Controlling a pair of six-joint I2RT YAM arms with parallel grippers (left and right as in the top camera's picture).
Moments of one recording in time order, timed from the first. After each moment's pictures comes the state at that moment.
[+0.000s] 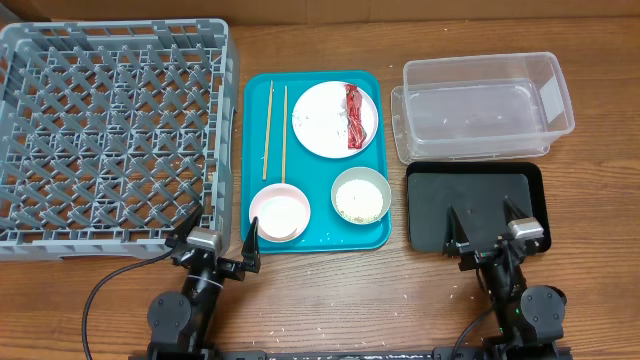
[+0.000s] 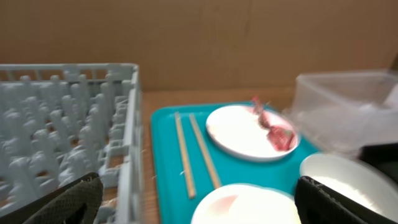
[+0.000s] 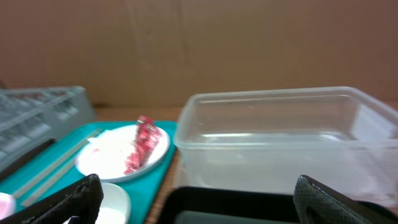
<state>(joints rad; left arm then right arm) -0.08 0.02 0.01 -0.04 0.18 -0.08 0.13 0.01 0.02 -0.02 -0.06 0.12</state>
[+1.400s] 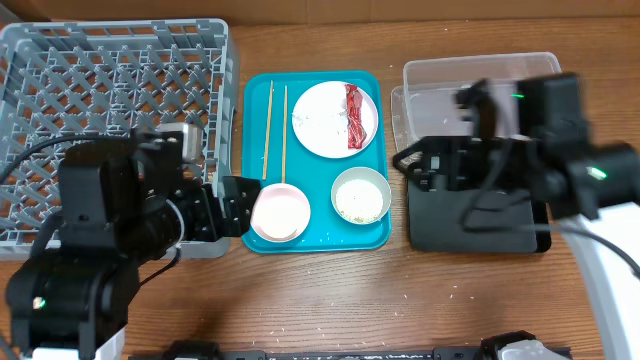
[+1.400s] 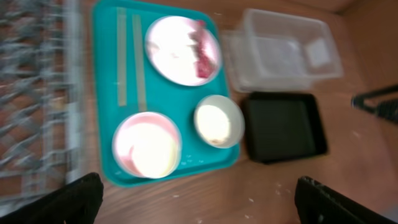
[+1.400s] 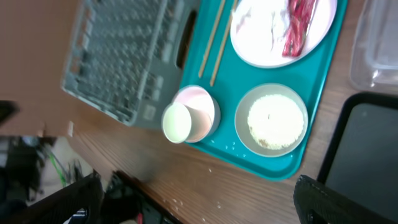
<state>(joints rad) -0.07 1.02 1.49 -1.27 0.37 -0.25 0.23 1.33 1.51 -1.19 -0.59 0.20</state>
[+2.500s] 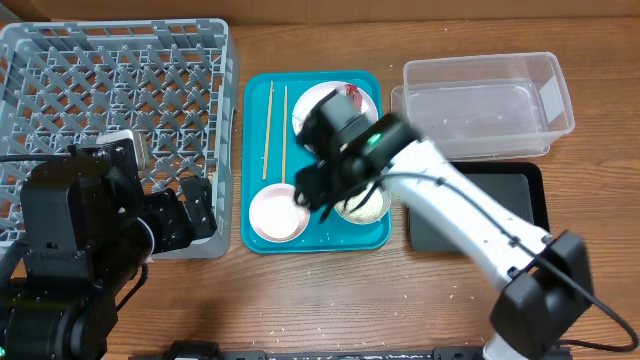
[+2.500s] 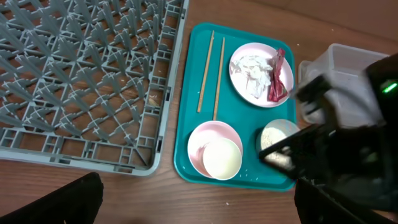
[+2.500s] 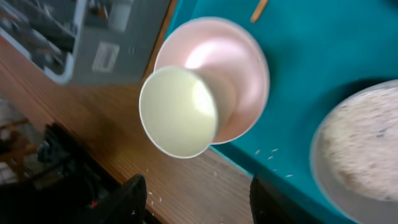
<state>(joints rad) -0.07 1.03 1.66 -1.44 0.04 -0.32 0.73 1.82 1.59 -1.02 -0.37 0.33</state>
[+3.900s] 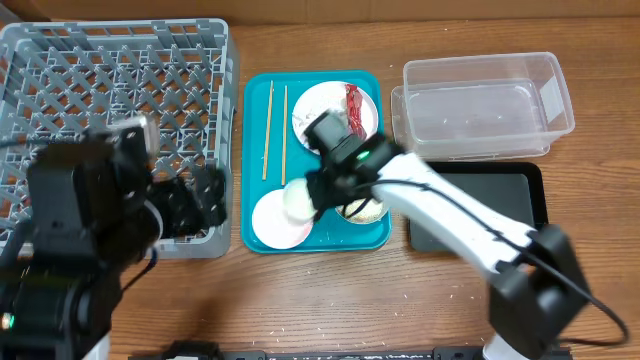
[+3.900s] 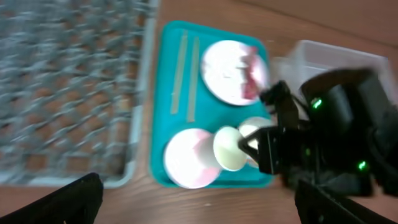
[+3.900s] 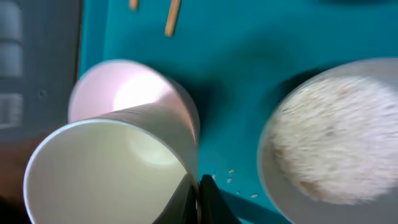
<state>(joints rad) -0.07 1.08 1.66 -1.39 0.15 -0.31 0.72 1.83 1.47 -0.89 -0.19 0.48</state>
